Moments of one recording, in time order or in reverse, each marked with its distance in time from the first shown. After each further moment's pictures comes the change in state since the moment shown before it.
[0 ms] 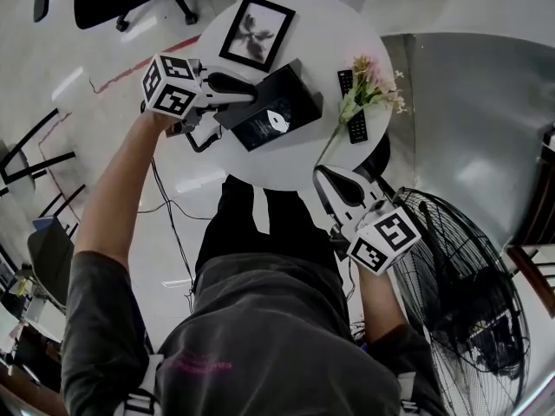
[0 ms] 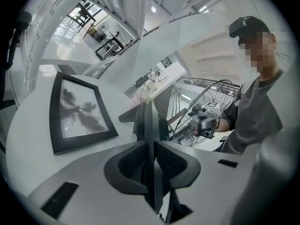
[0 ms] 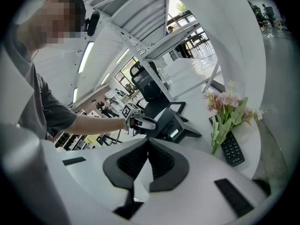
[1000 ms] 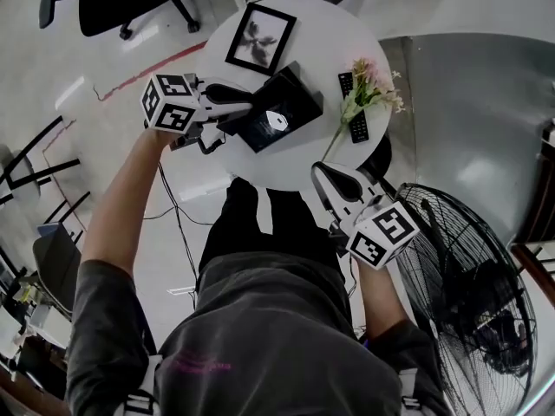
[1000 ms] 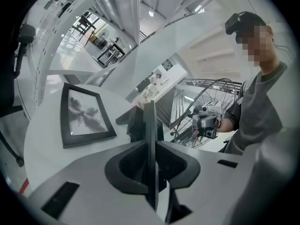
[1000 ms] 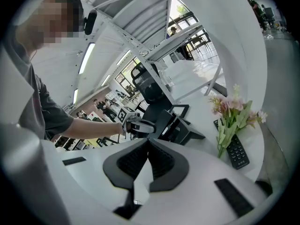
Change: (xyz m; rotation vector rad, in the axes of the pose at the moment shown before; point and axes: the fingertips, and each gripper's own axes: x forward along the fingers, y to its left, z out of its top) left arm -0.016 -0.019 0.000 0.031 -0.047 0.066; right arm 0.004 0.014 0.007 -0.002 -0.028 0.003
